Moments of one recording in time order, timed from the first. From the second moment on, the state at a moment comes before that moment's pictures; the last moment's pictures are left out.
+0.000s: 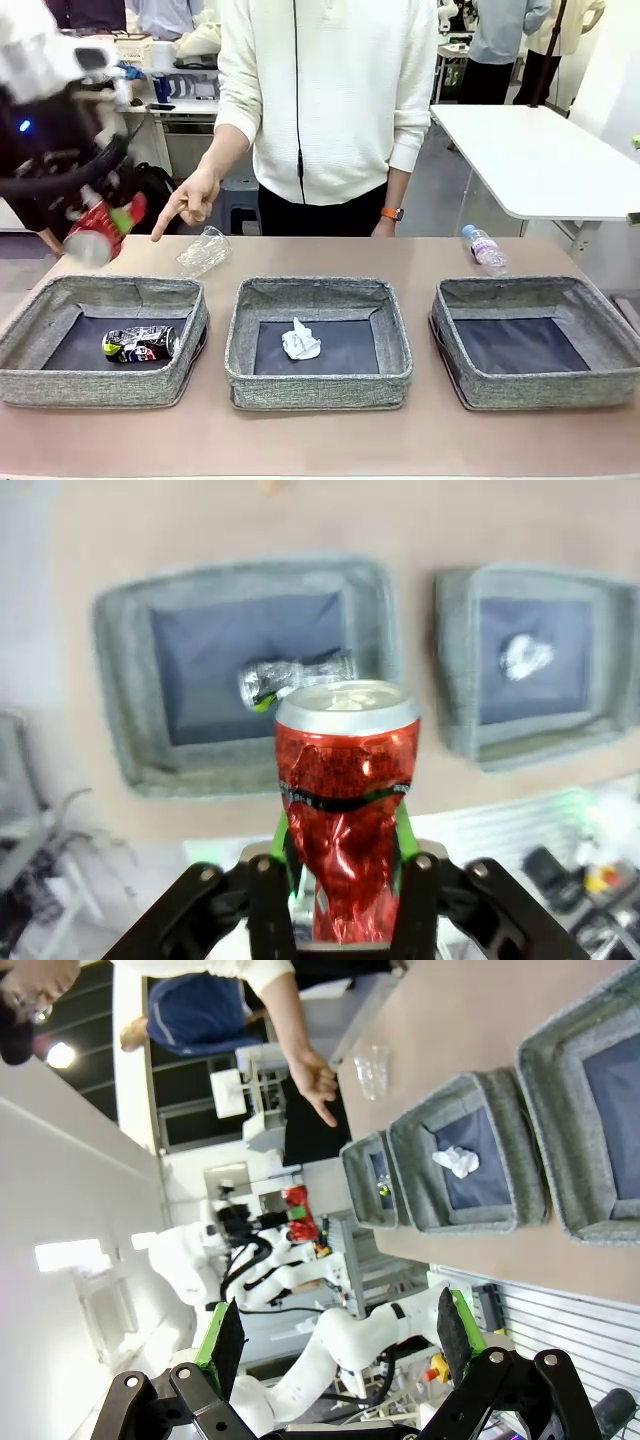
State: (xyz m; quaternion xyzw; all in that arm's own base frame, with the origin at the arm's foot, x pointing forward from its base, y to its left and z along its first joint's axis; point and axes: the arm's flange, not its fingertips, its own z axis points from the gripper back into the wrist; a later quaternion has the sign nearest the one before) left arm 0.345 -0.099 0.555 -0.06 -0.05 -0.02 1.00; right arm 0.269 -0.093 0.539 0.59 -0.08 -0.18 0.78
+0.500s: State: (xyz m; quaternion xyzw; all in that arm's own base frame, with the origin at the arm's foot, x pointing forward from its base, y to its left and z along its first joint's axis) left arm 0.344 -0.068 0.473 -0.07 -0.08 0.06 0.99; right arm 0.269 -0.093 0.540 0.59 -0.08 -0.18 0.78
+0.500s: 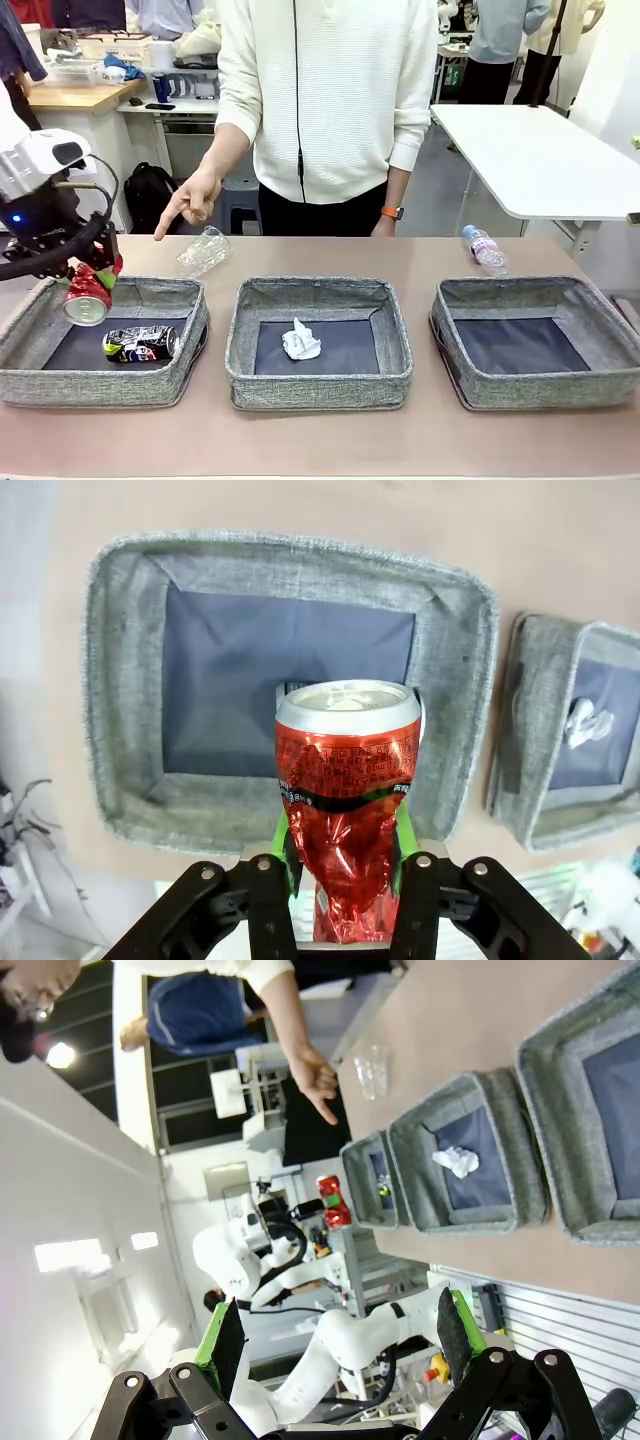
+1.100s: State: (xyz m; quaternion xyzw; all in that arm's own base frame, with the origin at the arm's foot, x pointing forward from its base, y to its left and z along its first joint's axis) left arm 0.345 -0.079 0.470 -0.07 -0.07 0.06 0.99; right arm 0.269 -0.093 0.540 0.59 -0.08 -0.18 0.78
